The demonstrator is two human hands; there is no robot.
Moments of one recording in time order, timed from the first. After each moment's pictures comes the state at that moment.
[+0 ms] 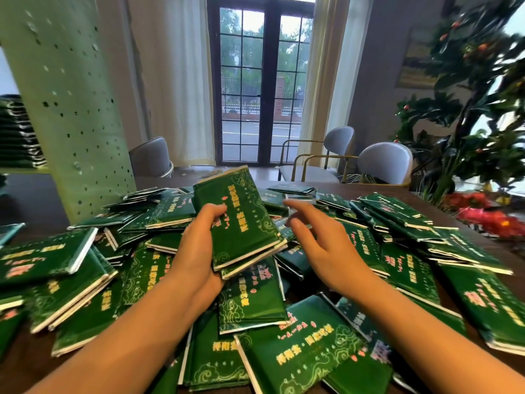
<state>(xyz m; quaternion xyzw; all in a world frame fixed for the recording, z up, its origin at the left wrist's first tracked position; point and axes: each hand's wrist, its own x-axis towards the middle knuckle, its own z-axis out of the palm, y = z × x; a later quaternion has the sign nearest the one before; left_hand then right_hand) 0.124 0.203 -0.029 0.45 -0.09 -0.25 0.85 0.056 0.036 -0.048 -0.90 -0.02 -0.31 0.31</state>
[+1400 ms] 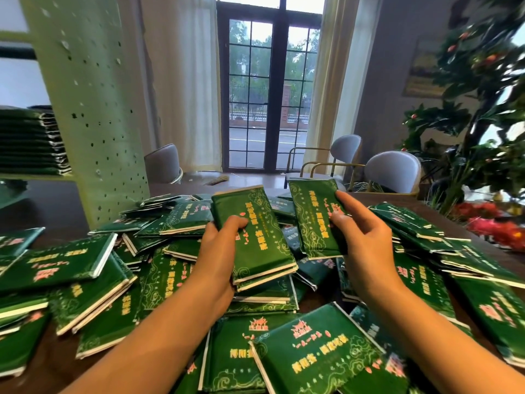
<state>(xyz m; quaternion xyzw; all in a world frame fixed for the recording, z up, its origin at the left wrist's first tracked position) 0.132 0.202 -0.033 0.52 -0.09 -0.19 0.83 0.052 0.038 -0.034 -0.63 0.09 -0.42 0.65</state>
